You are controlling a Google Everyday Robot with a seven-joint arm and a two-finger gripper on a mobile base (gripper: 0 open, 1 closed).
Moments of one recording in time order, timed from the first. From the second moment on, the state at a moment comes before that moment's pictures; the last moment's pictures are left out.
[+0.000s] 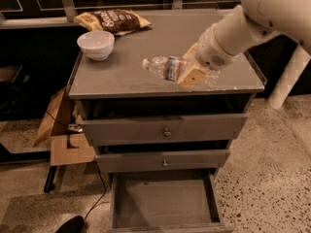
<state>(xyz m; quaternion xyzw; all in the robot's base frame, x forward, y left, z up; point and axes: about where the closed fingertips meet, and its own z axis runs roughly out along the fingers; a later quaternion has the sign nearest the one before) 0.593 -0.103 0.891 -0.61 0.72 0.08 0.30</state>
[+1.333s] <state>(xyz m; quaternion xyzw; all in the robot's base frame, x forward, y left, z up) 0.713 -0.060 0.863 -0.62 0.70 0.10 0.33</state>
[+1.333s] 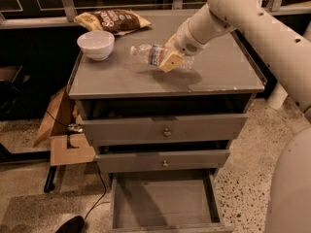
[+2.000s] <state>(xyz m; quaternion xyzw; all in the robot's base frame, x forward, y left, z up) 0.721 -0.059 0.850 -0.61 0.71 0.10 0.33</state>
